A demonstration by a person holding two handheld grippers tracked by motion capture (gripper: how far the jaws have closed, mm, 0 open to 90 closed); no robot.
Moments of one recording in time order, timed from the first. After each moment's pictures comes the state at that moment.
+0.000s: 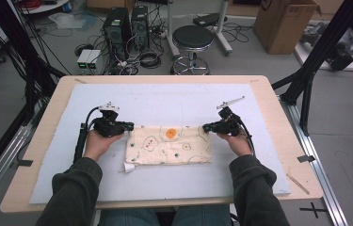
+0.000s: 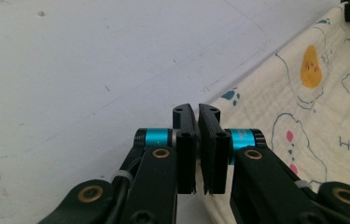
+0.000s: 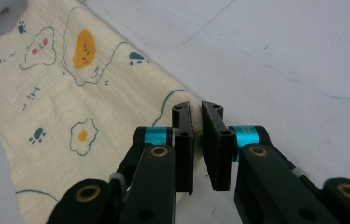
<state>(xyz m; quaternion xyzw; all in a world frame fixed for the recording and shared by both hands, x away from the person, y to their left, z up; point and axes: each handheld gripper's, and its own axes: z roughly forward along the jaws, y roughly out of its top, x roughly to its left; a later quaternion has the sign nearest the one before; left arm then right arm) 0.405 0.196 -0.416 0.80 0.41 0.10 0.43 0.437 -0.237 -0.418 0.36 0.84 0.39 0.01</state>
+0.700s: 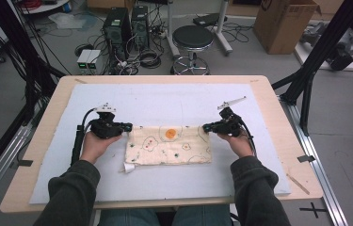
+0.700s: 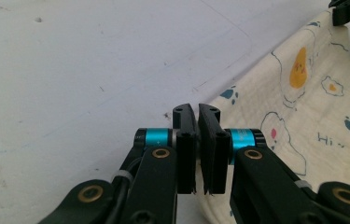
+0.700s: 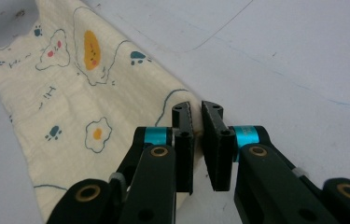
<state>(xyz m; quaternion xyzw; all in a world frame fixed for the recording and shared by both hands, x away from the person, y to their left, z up) 0.395 0.202 -0.412 0.79 0.40 0.09 0.46 0.431 -0.238 -0.412 0.35 0.84 0.41 0.01</state>
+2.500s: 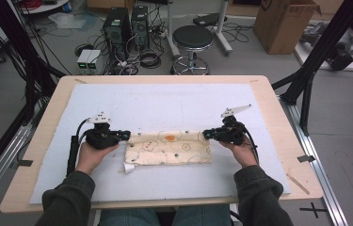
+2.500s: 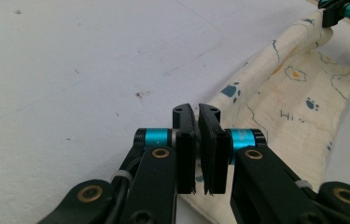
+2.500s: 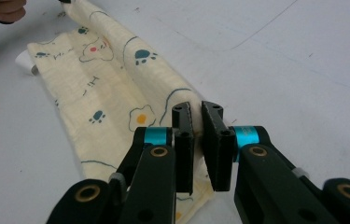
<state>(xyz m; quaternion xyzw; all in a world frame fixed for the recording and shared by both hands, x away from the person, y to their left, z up) 0.363 0.210 -0.419 0.78 0.38 0.09 0.49 0.398 -0.242 -0.410 0.32 0.84 0.44 0.01</state>
